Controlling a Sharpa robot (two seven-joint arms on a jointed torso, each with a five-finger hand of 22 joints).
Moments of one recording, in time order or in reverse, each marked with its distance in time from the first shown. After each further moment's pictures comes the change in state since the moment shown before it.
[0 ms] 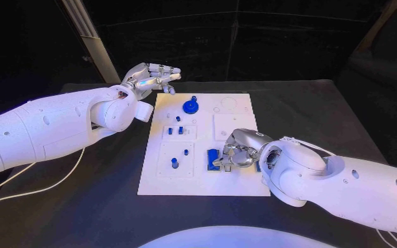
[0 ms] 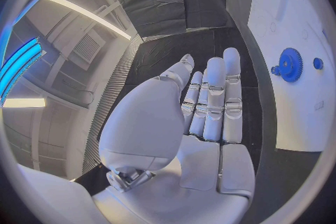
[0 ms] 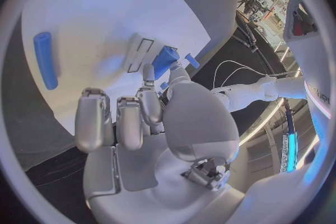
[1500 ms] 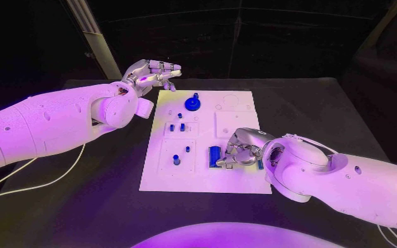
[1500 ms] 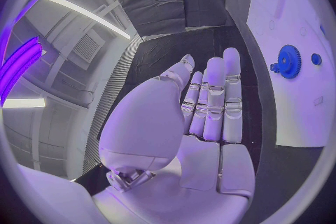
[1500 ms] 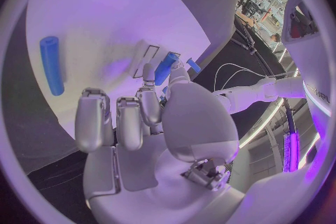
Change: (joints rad) left arm 0.000 -0.010 0.000 0.001 0.000 0.000 -0.001; left_hand 0.000 0.000 0.007 -0.001 0.000 0.000 0.000 0.000 0.000 -0.002 0.002 0.007 0.000 0.000 0.000 0.000 -0.002 0.000 0.000 0.000 0.000 -0.001; right arm 0.000 -0.007 0.000 -0.025 0.027 0.043 0.044; right_hand 0.013 0.043 -0.073 0.035 -0.016 0.003 0.004 -0.011 0.019 0.000 0.000 -0.007 0.011 0.000 0.000 0.000 0.000 0.000 0.000 0.000 0.000 0.009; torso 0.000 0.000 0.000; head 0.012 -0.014
